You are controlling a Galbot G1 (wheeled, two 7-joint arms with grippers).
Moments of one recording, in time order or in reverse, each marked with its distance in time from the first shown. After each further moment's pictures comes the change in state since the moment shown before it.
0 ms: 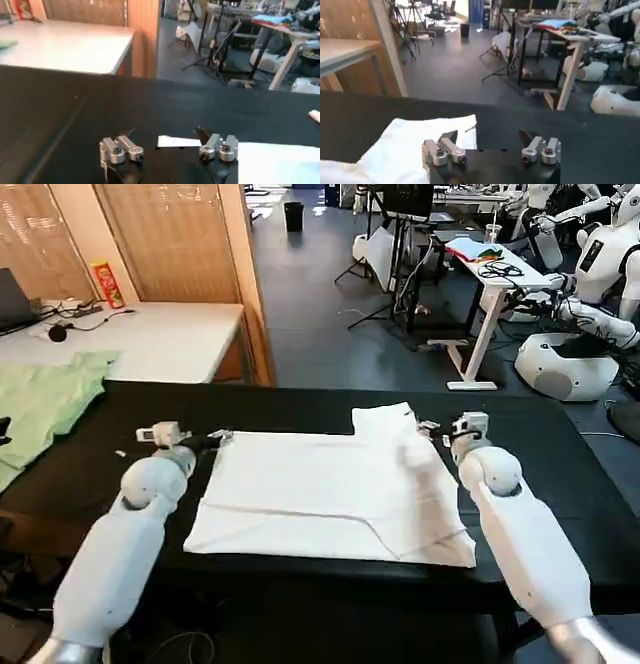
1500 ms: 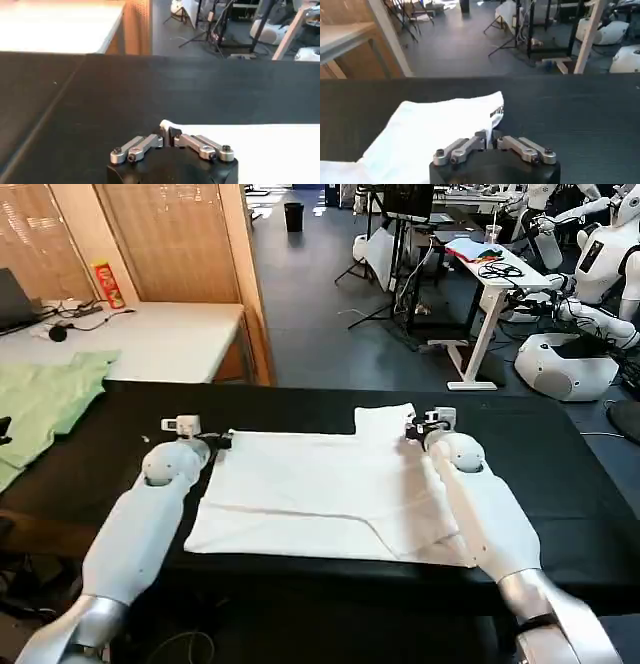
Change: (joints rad) left arm -0.075 -0.043 0.022 0.146 0.119 0.022 0.075; right arm -0.060 0.005 0.058 0.058 0.044 0.011 -0.020
